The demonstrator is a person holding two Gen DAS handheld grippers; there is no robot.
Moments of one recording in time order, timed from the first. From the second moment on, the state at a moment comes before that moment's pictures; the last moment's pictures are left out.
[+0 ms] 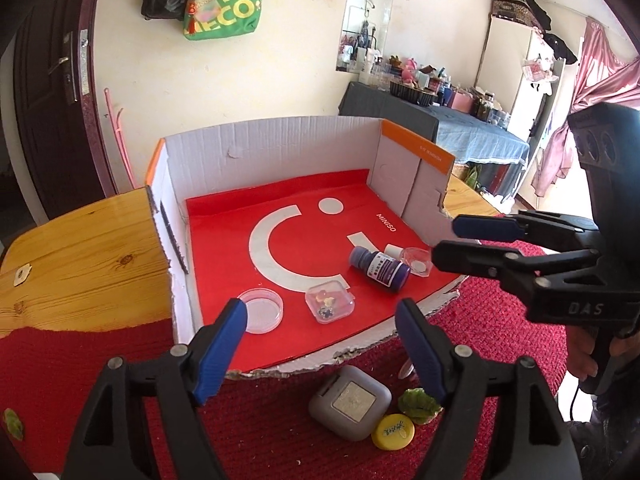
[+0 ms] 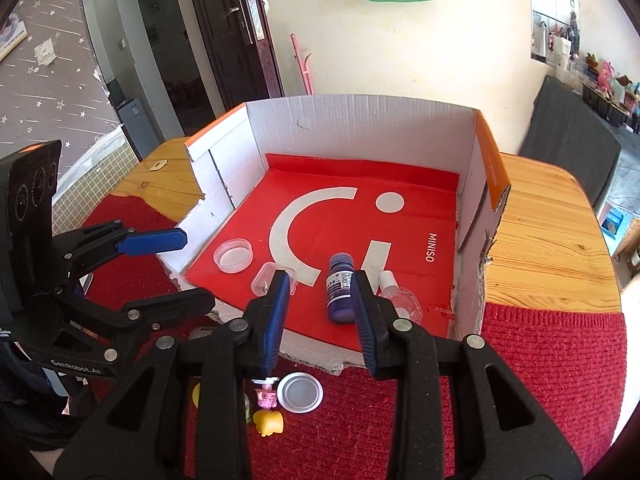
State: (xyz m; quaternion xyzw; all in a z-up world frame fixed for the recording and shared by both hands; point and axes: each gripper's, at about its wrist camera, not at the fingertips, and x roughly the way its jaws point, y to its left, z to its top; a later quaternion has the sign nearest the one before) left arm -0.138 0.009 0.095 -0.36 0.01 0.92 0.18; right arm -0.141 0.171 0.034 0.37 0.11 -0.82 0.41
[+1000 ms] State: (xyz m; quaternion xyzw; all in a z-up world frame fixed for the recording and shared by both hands) left arm -0.049 -0.002 0.046 -0.32 -0.03 0.95 0.00; right arm -0.054 0.243 -0.005 0.28 0.10 -0.89 0.34
